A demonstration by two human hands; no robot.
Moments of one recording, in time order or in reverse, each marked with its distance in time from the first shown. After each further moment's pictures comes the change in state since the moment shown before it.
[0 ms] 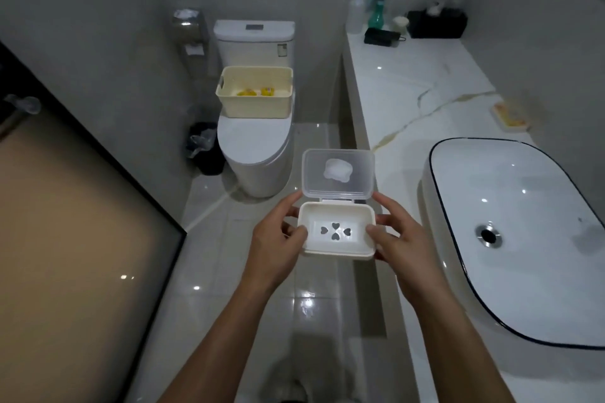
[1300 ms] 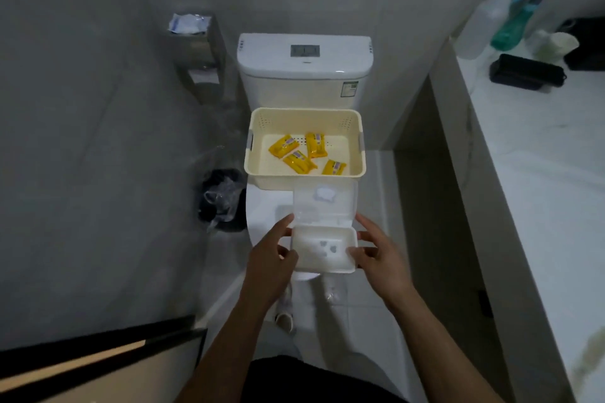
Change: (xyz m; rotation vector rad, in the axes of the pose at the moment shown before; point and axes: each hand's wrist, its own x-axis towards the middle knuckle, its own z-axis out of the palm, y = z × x) left_hand 0.590 -0.178 -0.166 0.167 -0.104 -0.270; right_hand 0.570 -0.023 0.314 -0.180 -0.107 0.200
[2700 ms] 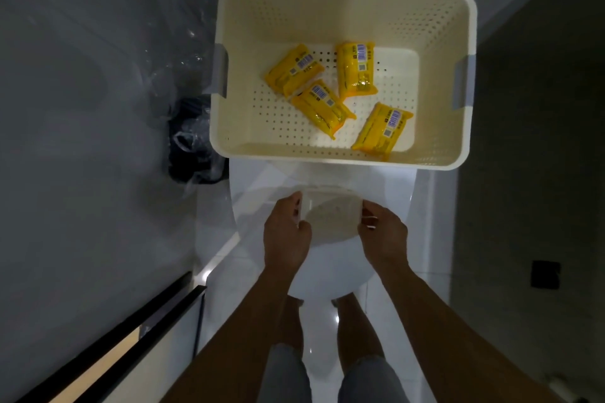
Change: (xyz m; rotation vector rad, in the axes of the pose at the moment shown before) left_hand 0.240 -0.175 0.103 0.122 0.026 -0.422; right_hand 0.261 0.143 0.115 -0.396 0.015 0.327
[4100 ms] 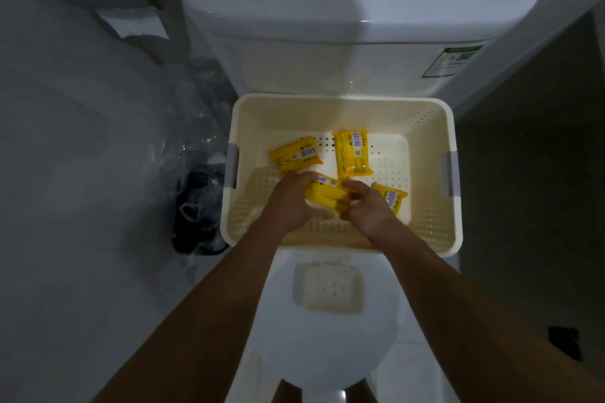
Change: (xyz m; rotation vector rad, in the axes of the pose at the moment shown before) left_hand 0.135 0.129 -0.067 0.324 -0.242 0.368; right_hand 0.110 -0.134 -0.035 0.181 -0.225 -0.021
